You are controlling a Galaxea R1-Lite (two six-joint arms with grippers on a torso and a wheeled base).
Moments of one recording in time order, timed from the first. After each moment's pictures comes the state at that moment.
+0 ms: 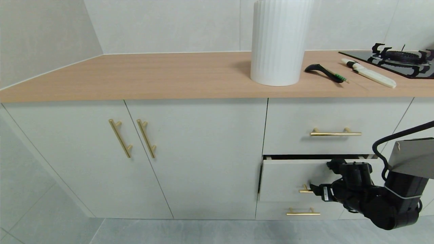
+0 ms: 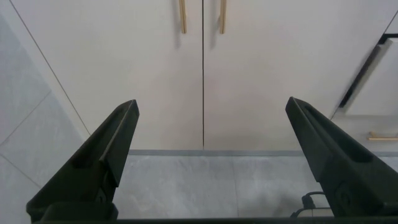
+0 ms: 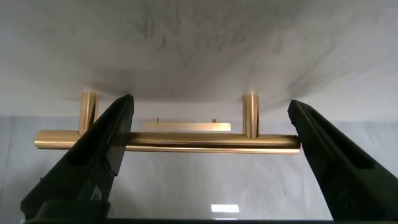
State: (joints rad) left arm 0.00 0.00 0.00 0.00 0.00 0.00; right arm 0.13 2.29 -0.56 -1.07 -0.14 0.05
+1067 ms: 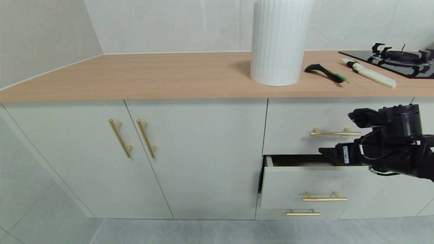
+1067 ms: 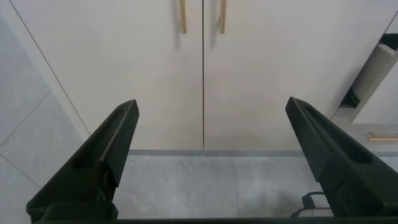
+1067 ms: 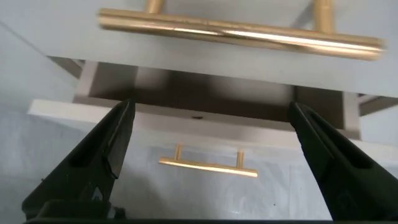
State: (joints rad) left arm 0.00 0.00 0.00 0.00 0.00 0.00; right arm 0.20 1.70 -0.80 -0.38 -0.09 0.04
